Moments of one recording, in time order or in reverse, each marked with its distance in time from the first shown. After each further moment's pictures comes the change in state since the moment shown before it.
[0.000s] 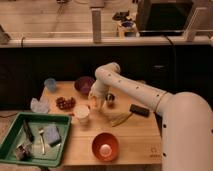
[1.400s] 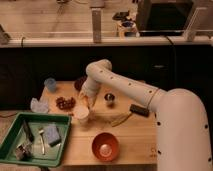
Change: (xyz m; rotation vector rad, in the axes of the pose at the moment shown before) arm -0.050 -0.034 -0.002 -0.002 -0.069 -0.112
